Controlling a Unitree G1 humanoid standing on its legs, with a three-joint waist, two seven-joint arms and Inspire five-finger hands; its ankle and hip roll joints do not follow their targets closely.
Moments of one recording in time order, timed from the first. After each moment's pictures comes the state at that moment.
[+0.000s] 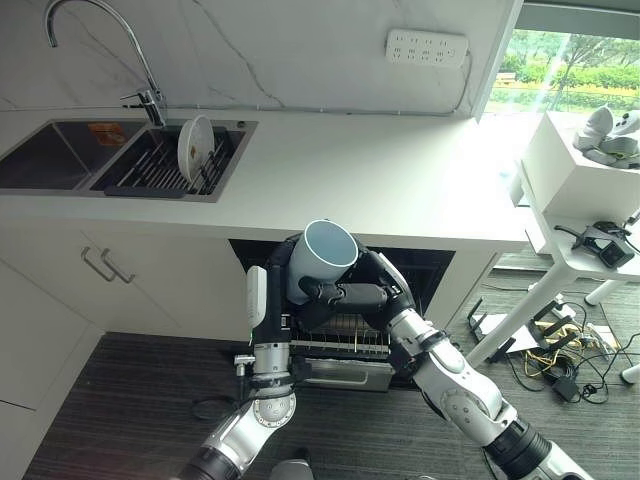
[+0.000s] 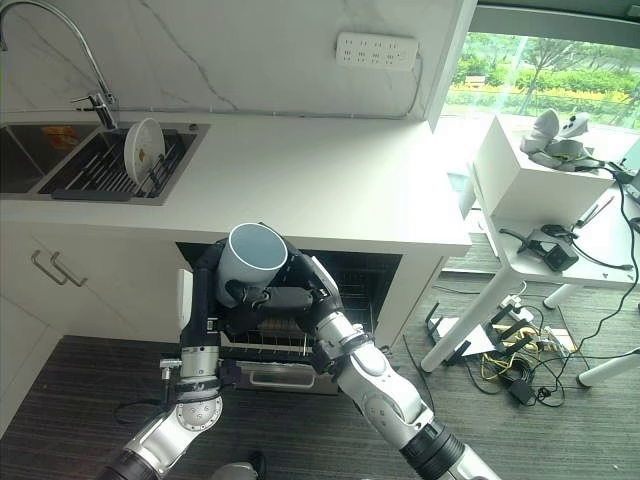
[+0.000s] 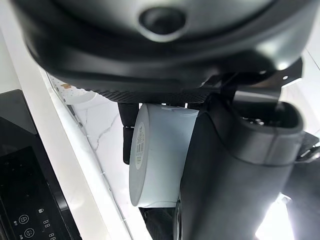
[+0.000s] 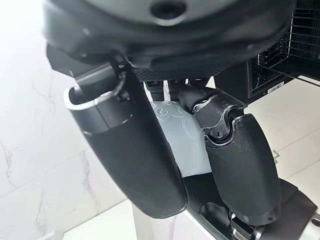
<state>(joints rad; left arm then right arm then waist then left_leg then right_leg) -0.10 0.37 -0.50 0.18 0.28 -0.44 0.84 -0.27 -0.36 0.59 -0.11 0.87 -0.06 -0.11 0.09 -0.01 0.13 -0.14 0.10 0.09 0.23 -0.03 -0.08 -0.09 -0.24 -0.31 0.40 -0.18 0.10</state>
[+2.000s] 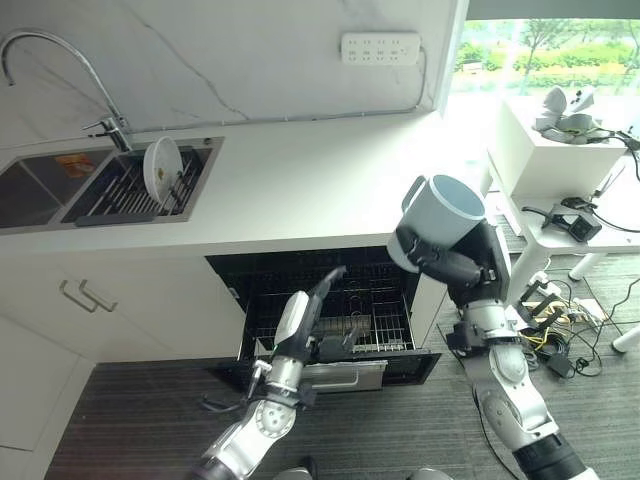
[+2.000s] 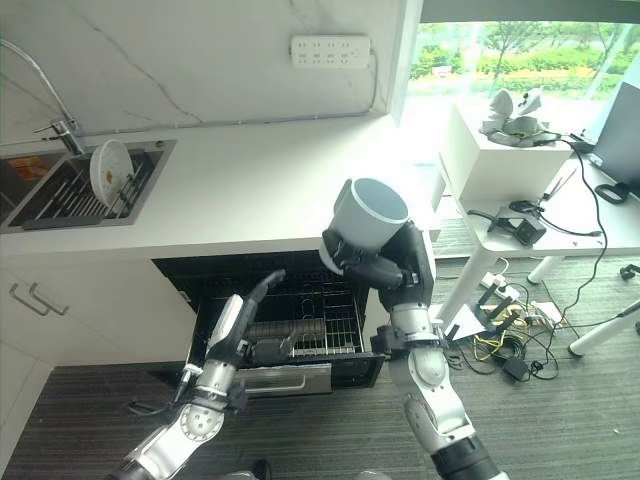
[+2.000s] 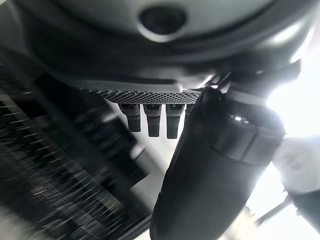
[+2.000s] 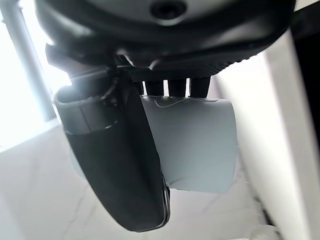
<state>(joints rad) -0.01 0.46 -0.51 0.33 0.28 -0.32 0.39 -0.05 -0.42 0.24 -0.03 0.65 -0.32 -0.08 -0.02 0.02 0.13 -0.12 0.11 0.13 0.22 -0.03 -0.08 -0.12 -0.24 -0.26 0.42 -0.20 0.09</state>
